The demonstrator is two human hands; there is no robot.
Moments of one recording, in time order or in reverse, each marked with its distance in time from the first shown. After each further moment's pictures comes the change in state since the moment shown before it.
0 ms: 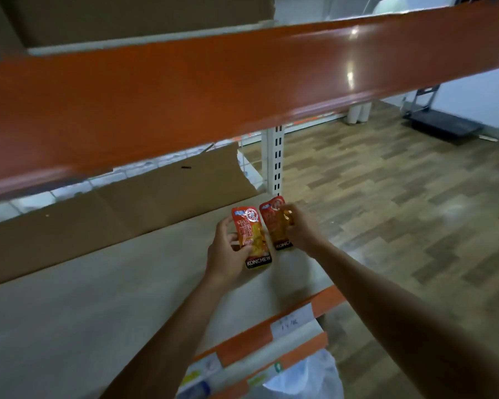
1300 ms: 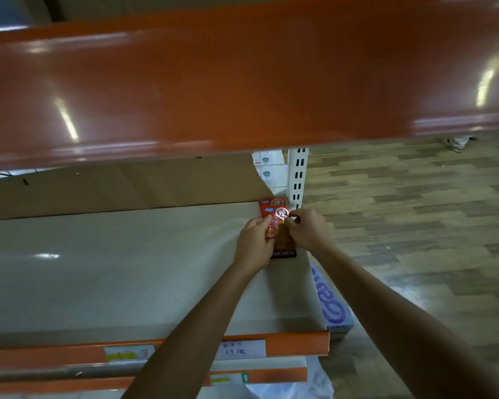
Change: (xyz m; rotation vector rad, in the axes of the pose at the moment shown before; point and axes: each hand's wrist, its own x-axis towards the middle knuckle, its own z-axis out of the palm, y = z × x) left_hand 0.044 0.037 0.088 0.507 0.125 0.006; right_hand 0.085 0.020 -0.017 -0.208 -0.230 -0.183
